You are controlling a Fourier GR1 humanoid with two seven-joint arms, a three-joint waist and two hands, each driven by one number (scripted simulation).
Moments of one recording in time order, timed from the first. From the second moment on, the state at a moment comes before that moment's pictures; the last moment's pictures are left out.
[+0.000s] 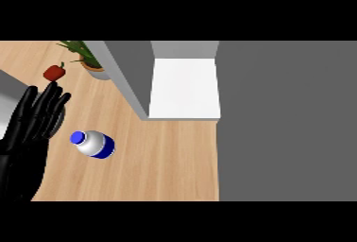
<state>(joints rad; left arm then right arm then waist) 0.02 0.09 -0.01 -2.10 -0.02 -0.05 0.03 -0.01 -0.04 -0.02 -2.10 0.01 0.00 0.00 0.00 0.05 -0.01</state>
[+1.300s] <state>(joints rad) 0.18 0.39 0.41 -2.03 0.91 -0.48 0.28 0.19 -0.06 0.24 -2.46 -0.05 0.12 0.29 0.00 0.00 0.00</state>
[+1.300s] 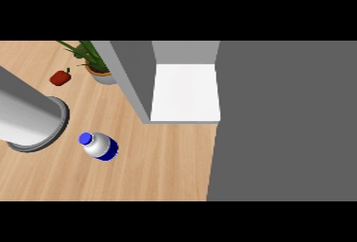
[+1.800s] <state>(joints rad) 0.16 0.35 0.39 -1.99 0.75 -0.54 0.29 0.19 -0.03 0.35 -2.48 0.01 0.07 0.33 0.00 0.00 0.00</state>
